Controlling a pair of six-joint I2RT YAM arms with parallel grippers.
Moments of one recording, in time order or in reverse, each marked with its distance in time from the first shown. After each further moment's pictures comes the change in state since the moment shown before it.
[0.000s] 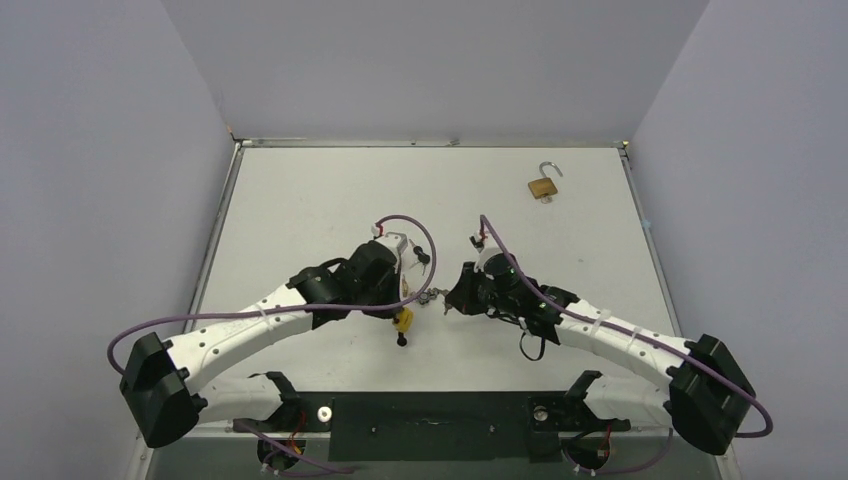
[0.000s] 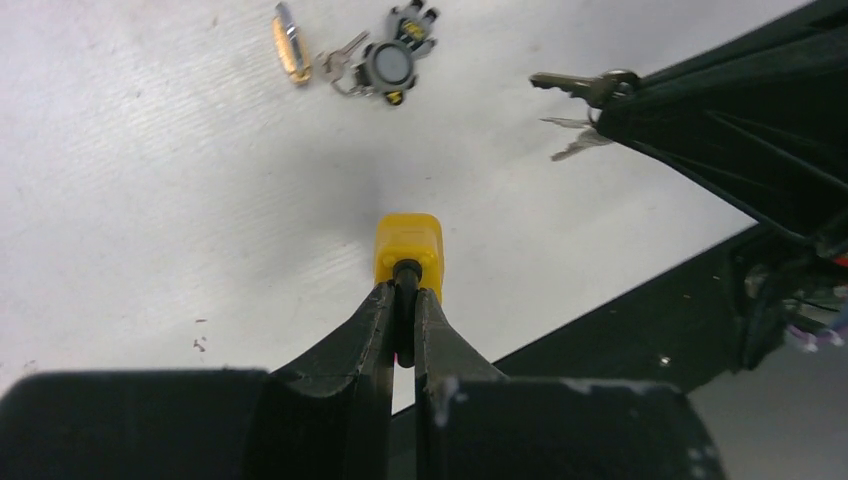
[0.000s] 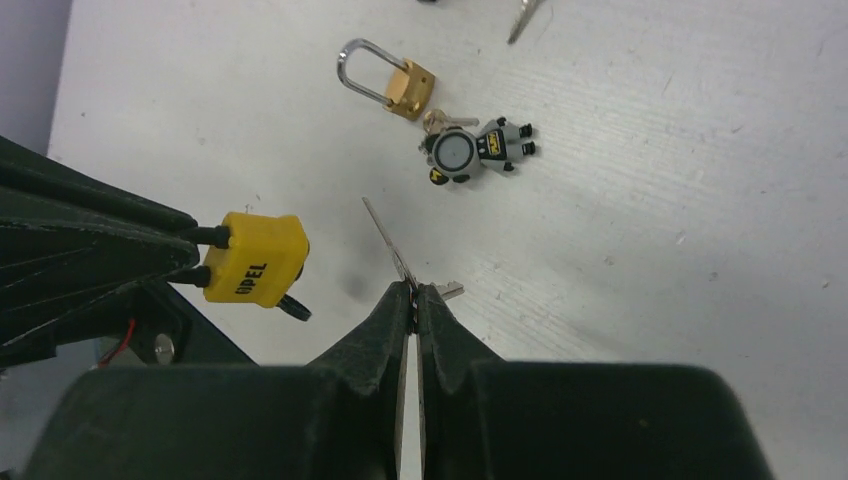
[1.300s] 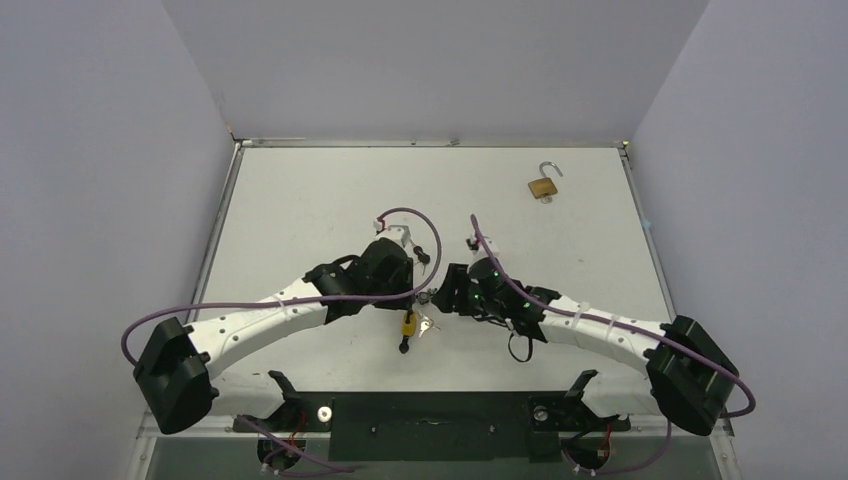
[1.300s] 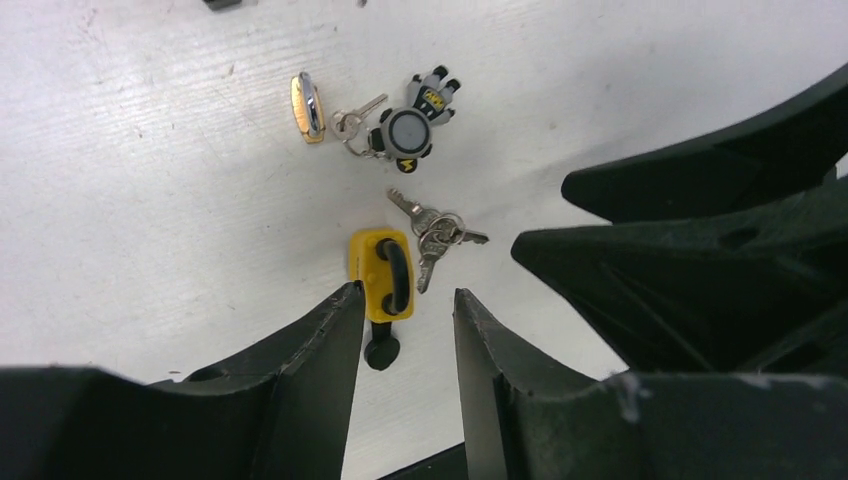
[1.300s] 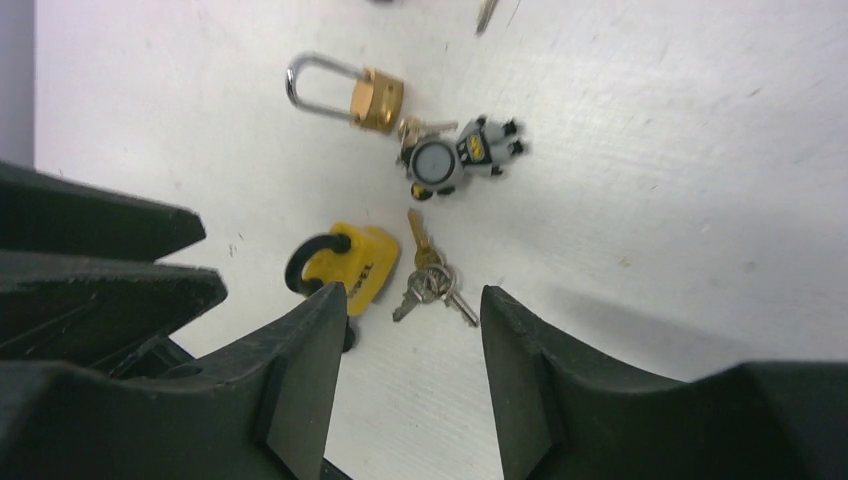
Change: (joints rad) left arm -0.010 0.128 -0.055 0.134 -0.118 -0.103; right arm 0.092 0.187 -0.020 0.086 0.132 0.163
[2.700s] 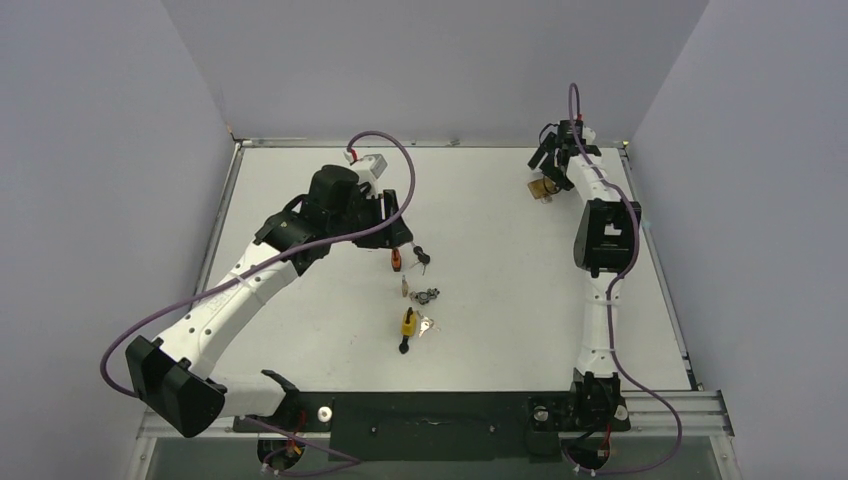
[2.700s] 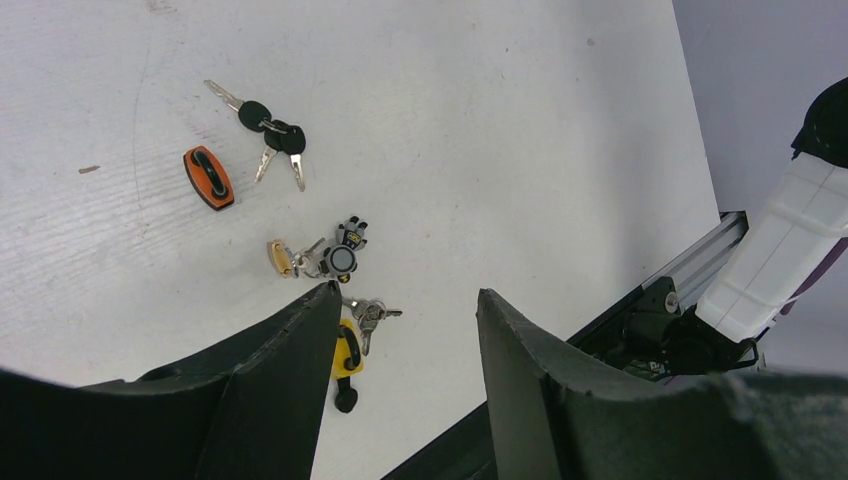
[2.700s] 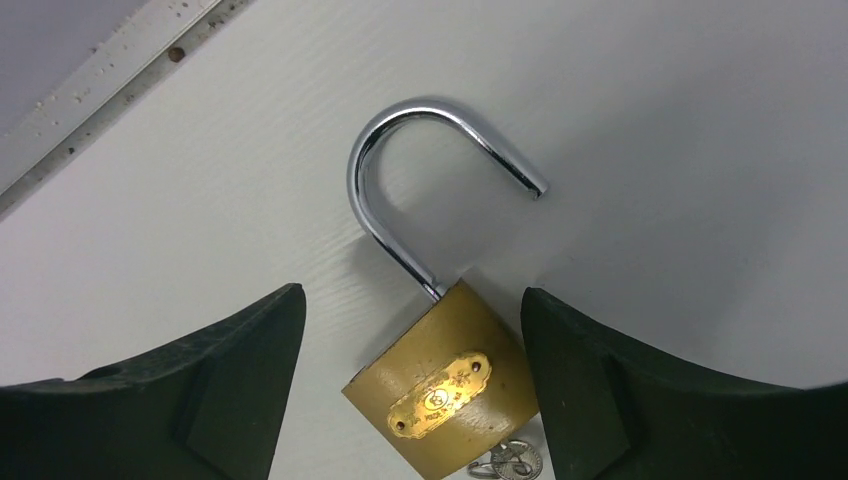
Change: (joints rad) left arm 0.299 -0.023 0.386 -0.124 0.344 0.182; right arm -0.899 1.210 1.561 -0.526 0.046 -0.243
